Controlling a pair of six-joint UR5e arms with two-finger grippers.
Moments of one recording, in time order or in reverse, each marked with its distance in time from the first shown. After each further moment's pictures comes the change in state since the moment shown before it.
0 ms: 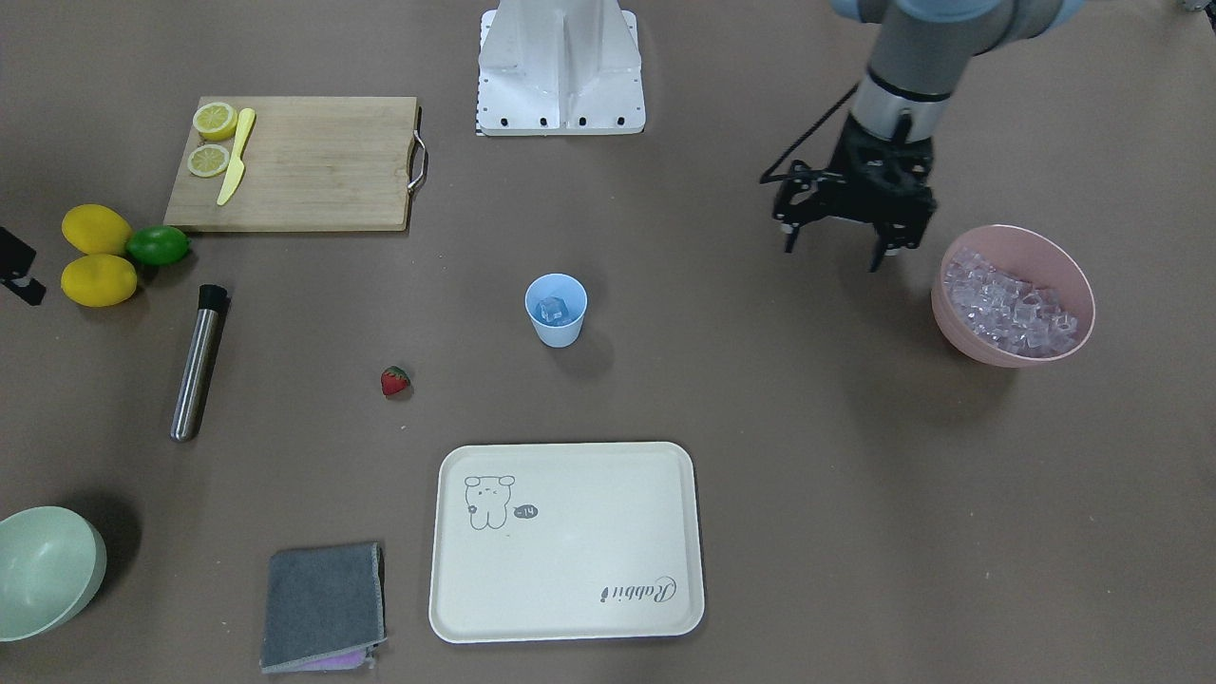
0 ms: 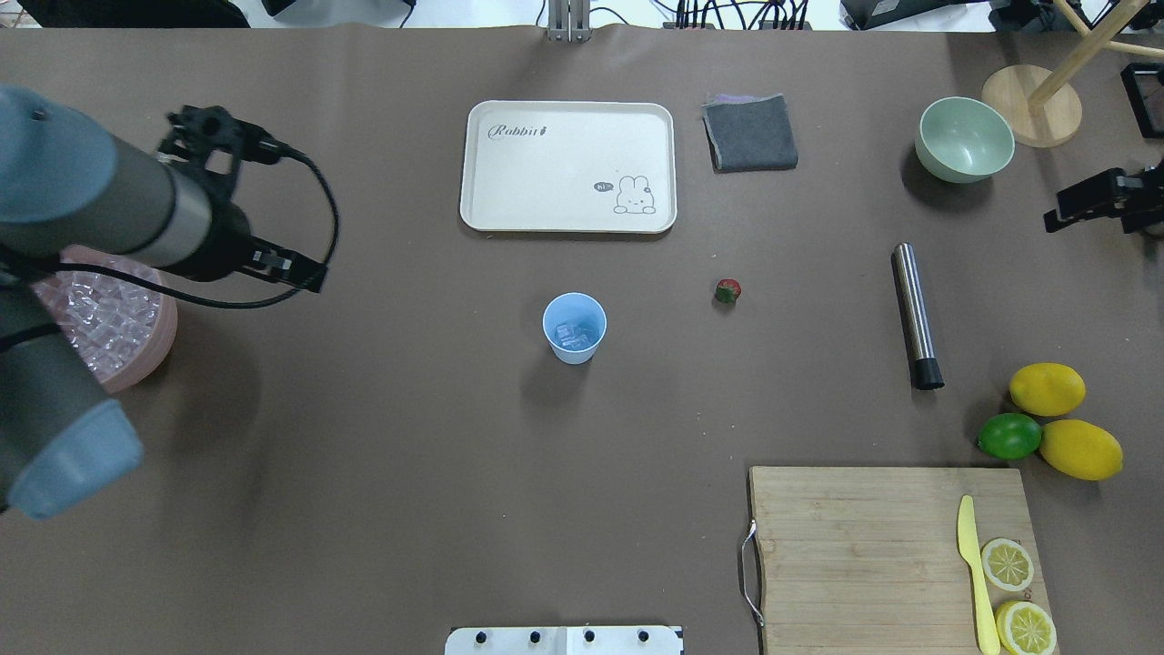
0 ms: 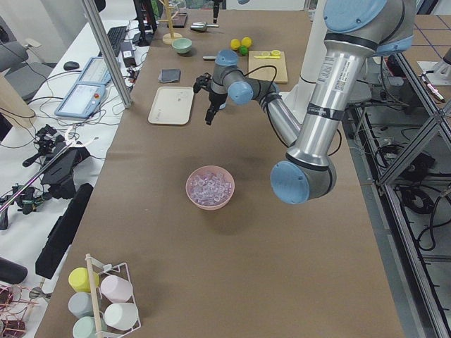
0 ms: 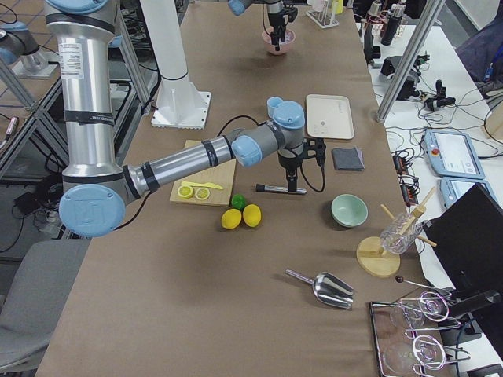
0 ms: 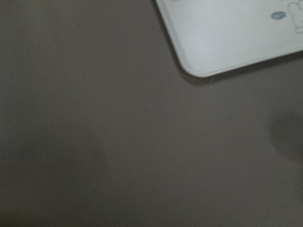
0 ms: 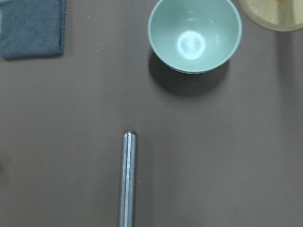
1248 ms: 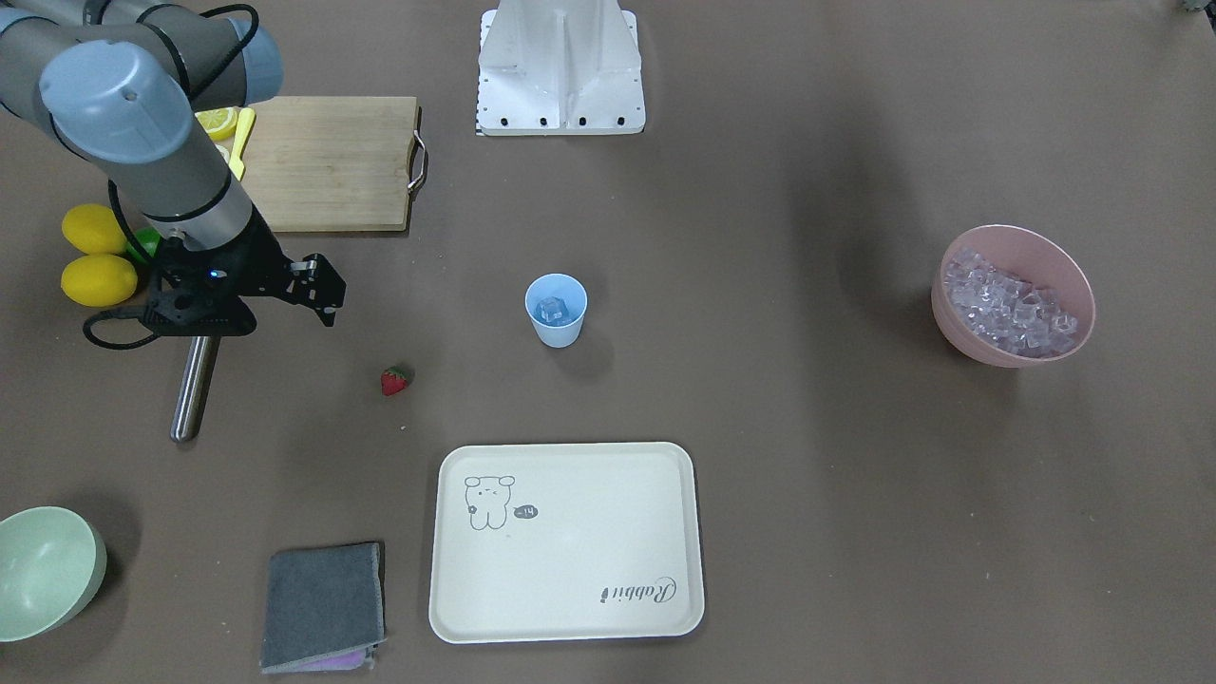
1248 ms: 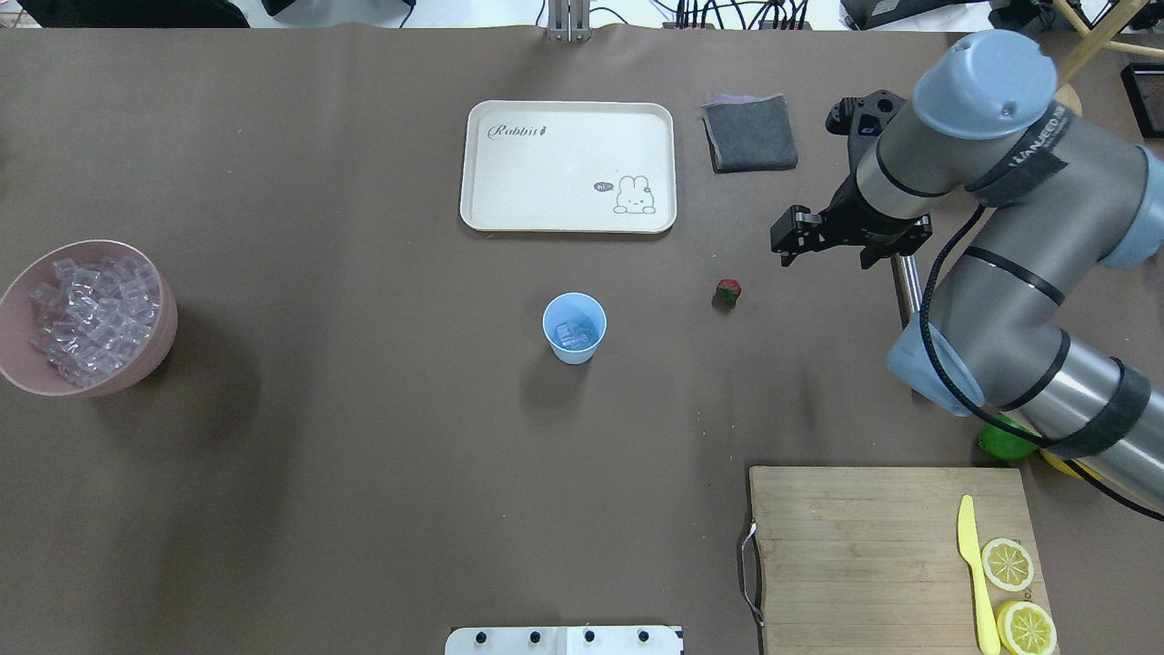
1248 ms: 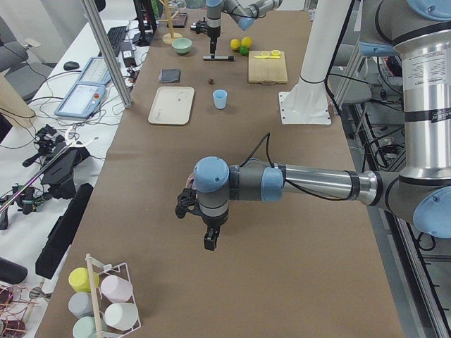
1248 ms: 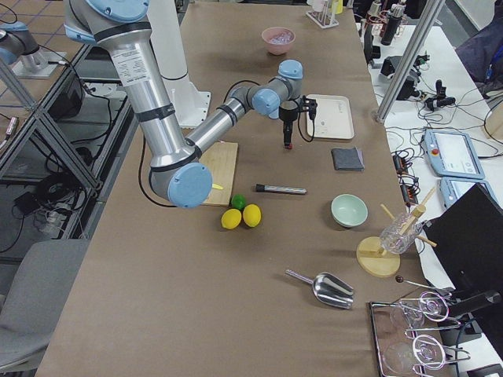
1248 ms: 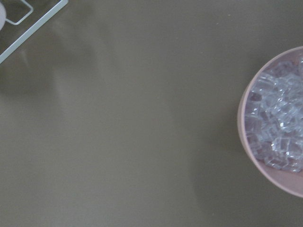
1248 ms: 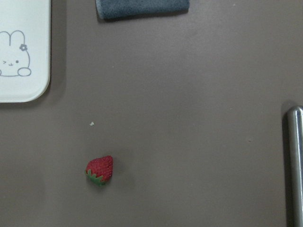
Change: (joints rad) left arm -0.753 0.404 0.249 0.145 -0.346 0.871; right arm -0.359 0.366 -0.110 -0.215 -0.193 0.310
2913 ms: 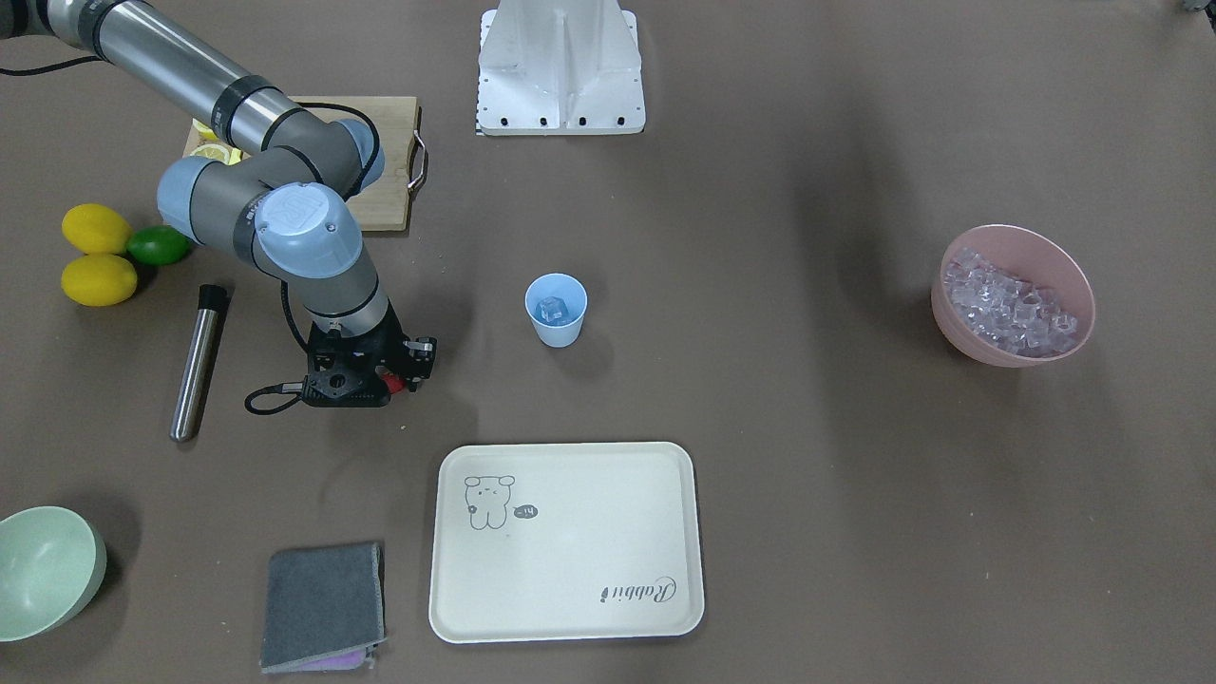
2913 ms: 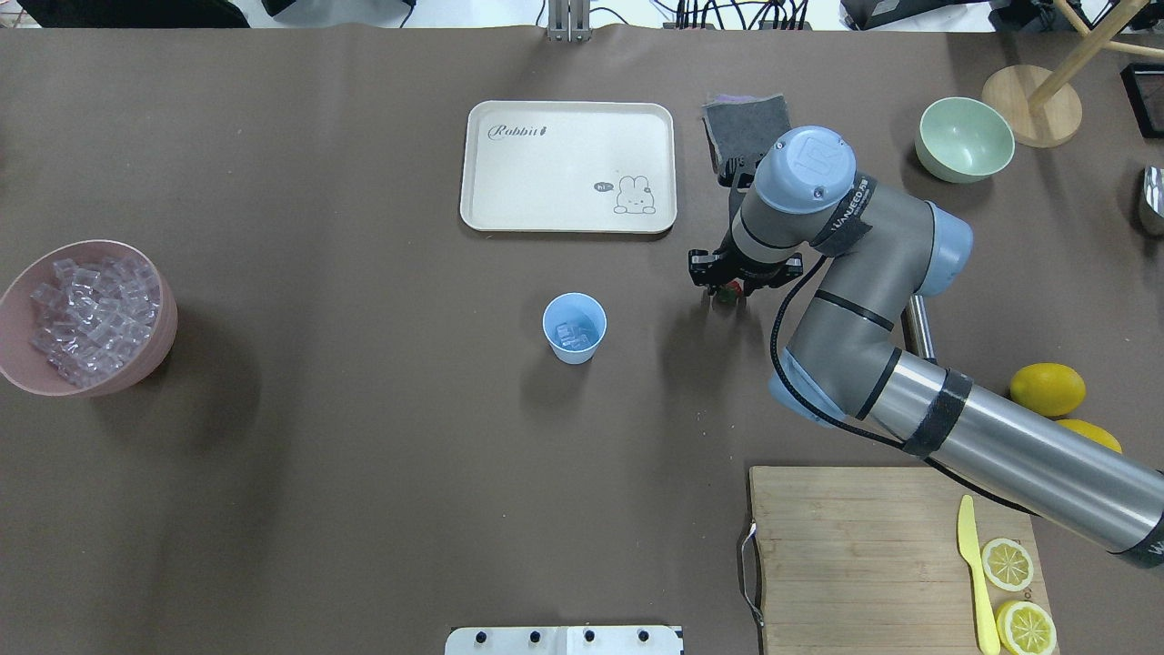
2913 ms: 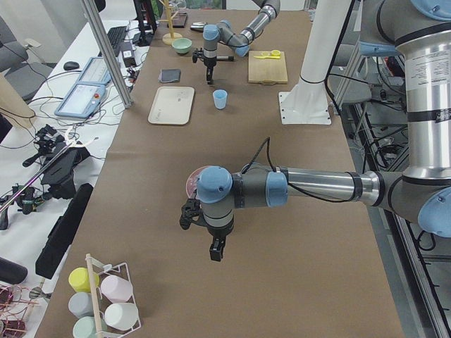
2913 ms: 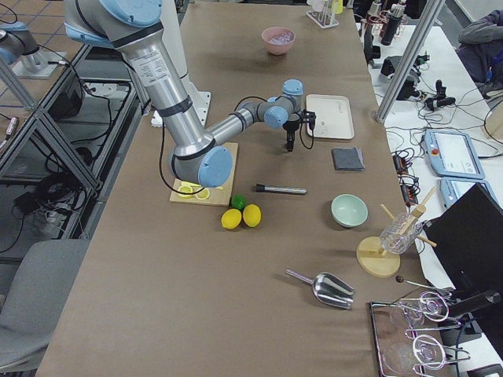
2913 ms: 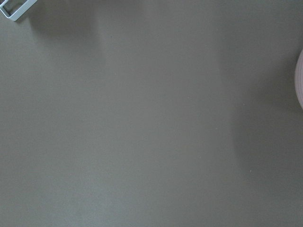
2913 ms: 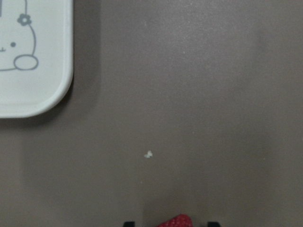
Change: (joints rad) left arm -0.027 0.010 0.014 0.032 0.014 0.060; right arm -0.128 0.141 -0.342 0.263 -0.105 0.122
